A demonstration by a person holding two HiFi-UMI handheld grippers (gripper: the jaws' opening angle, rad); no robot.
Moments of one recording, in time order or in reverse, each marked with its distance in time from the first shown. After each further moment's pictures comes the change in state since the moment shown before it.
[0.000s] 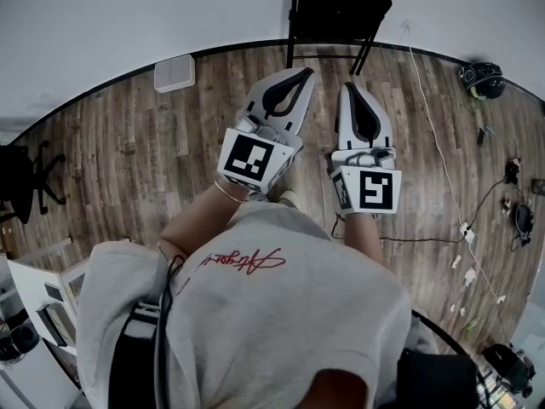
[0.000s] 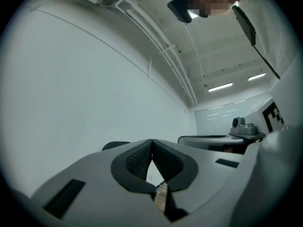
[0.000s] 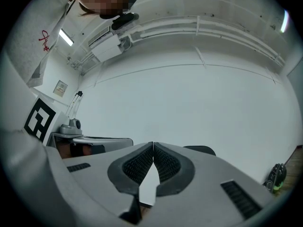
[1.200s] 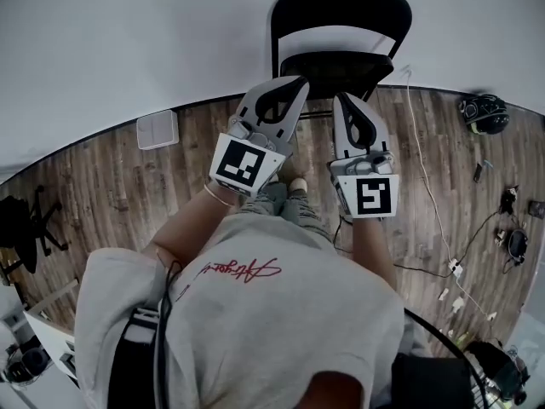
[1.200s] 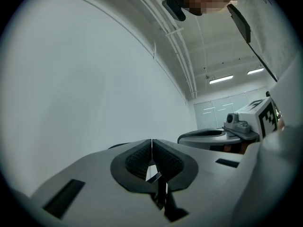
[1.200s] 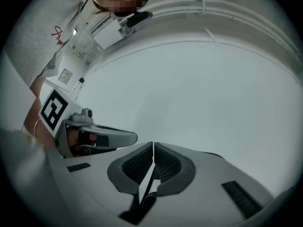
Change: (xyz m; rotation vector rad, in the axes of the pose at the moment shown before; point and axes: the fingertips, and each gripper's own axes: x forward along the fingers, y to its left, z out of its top) left arm 0.268 0.172 -0.063 0.038 0.072 -0.069; right arm 0.269 -0.162 -0.068 -0.122 0.067 0.098
